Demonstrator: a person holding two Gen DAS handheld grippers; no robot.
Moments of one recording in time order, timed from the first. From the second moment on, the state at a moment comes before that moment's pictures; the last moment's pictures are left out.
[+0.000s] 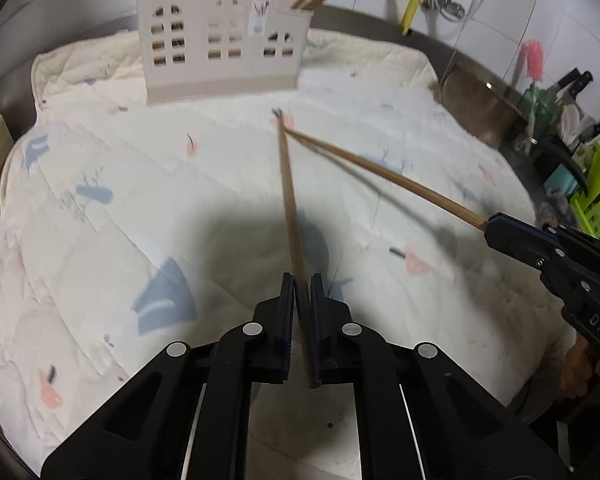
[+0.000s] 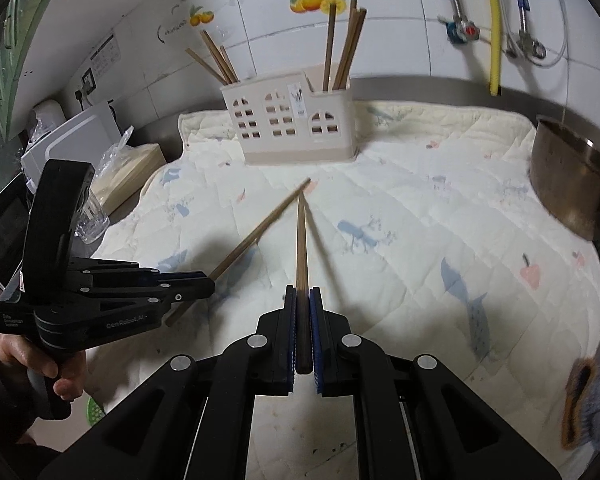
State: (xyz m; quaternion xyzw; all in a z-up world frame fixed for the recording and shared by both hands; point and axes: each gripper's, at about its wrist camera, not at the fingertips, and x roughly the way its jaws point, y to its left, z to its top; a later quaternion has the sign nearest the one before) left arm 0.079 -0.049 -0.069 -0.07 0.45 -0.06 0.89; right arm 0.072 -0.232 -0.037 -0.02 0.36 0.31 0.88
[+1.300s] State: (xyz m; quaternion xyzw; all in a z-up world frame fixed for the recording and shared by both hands) left arm 0.162 0.010 0.178 0.01 0.23 -0.08 0.97; right arm 0.208 -0.170 0.179 -0.08 0.22 0.36 0.90
